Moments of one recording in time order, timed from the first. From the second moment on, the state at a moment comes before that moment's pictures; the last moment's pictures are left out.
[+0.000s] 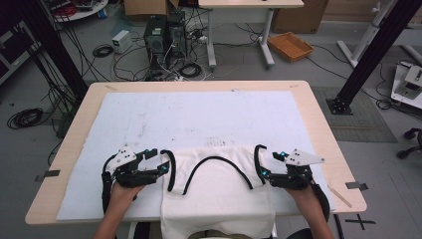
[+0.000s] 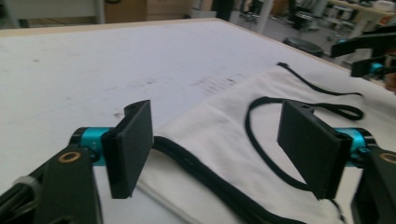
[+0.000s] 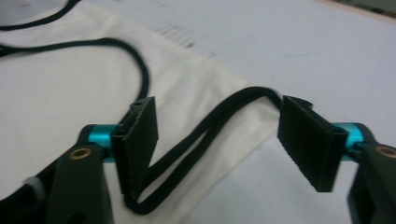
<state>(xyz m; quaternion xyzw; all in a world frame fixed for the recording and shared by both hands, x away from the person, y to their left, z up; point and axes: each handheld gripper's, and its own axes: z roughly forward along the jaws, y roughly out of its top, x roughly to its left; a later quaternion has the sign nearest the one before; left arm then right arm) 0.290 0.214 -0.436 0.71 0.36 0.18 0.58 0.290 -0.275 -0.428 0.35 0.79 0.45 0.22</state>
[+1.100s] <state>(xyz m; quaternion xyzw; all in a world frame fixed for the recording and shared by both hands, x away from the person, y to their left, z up) 0.292 0.222 -0.439 0.70 0.38 0.22 0.57 0.297 -0.298 -0.428 0.40 0.75 0.46 0.25</state>
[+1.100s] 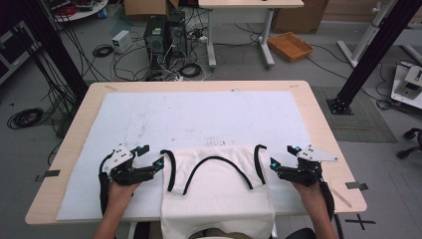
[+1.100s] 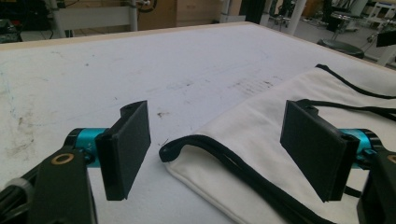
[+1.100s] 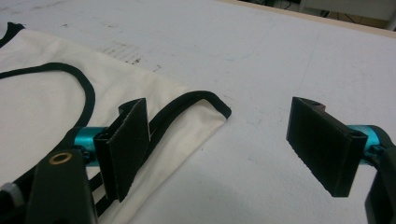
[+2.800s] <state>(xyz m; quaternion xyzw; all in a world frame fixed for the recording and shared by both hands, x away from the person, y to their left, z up) 0.360 0.186 -0.450 0.80 0.41 0.12 0.42 0.374 -0.252 -0.447 0.36 0.84 0.38 0.14</state>
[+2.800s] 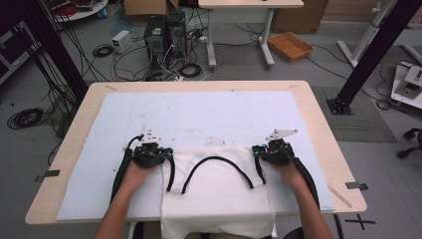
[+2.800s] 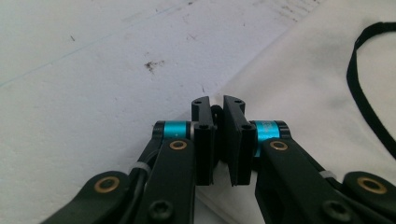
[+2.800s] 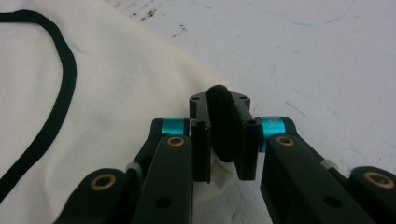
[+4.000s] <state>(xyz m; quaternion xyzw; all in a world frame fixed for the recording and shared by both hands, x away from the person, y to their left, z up) 0.321 0.203 -0.416 0.70 0.35 0.11 0.61 0.333 -0.282 -0.415 0.32 0.77 0.51 0.21</state>
